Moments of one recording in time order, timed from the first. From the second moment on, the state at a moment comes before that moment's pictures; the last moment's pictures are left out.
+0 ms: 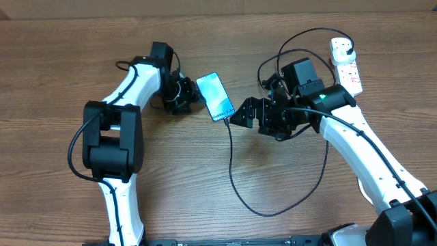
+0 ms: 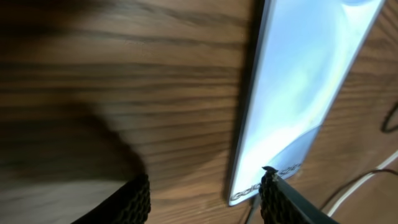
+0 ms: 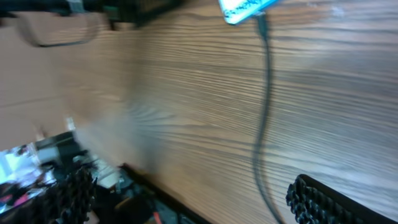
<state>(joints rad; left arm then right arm) -0.14 2.22 1.64 -0.90 0.51 -0.54 0.34 1.56 1.26 -0.92 -0.61 0.49</state>
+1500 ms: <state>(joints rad) -0.12 1.38 1.74 -1.39 0.02 -0.46 -0.38 2.05 2.13 -1.07 0.04 0.28</state>
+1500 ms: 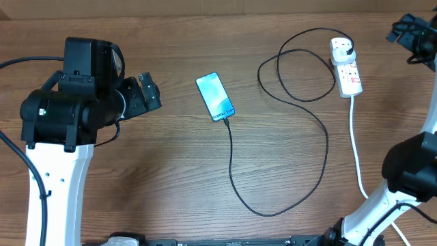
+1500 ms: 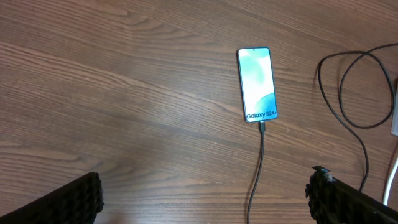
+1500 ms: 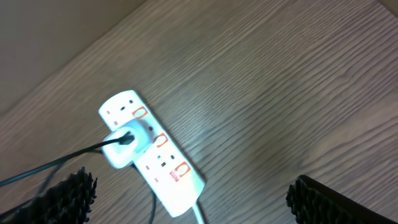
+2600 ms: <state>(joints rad) -0.12 1.38 1.74 -1.39 0.02 -0.46 -0.36 2.33 1.97 -0.86 -0.02 0.28</state>
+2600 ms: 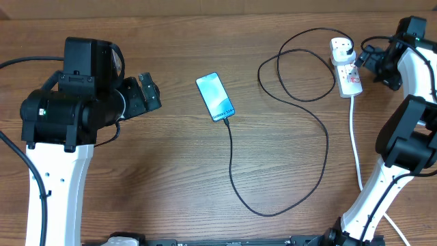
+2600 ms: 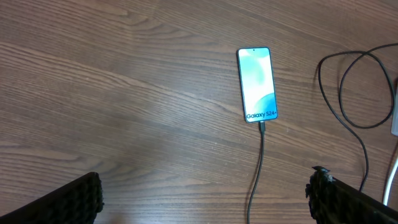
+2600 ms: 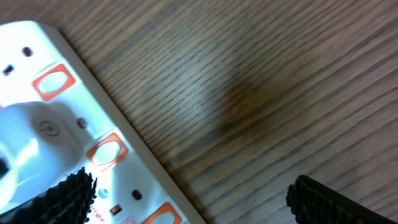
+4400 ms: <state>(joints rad) -0.12 1.38 1.74 -1.39 0.02 -0.46 -0.37 2.36 1.91 -0.75 -0.07 0.49</state>
